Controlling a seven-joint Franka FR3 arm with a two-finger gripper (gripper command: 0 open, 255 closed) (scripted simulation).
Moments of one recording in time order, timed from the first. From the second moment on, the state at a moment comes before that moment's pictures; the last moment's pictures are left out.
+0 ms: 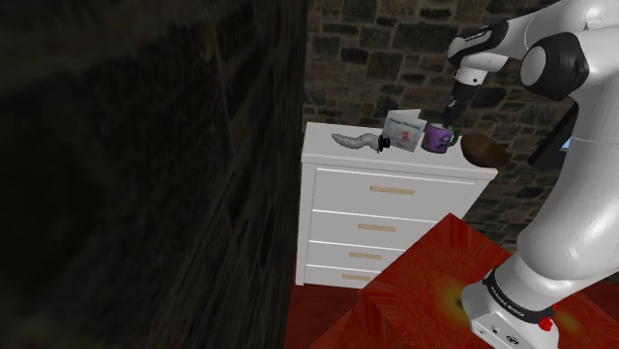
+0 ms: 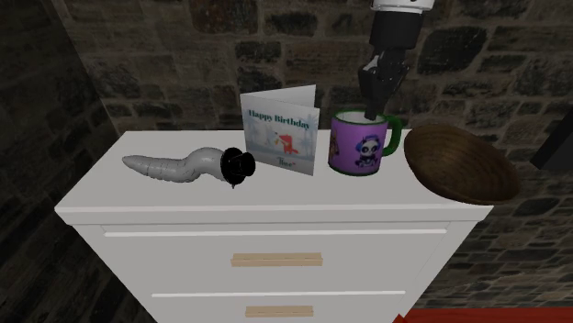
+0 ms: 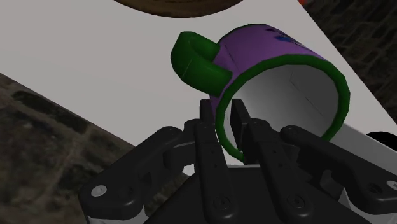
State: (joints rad) arm -0.37 0.42 -0.47 -1.62 0.25 1.83 -0.87
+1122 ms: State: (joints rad) arm -0.32 0.43 -0.53 -1.57 0.24 1.74 -0.84
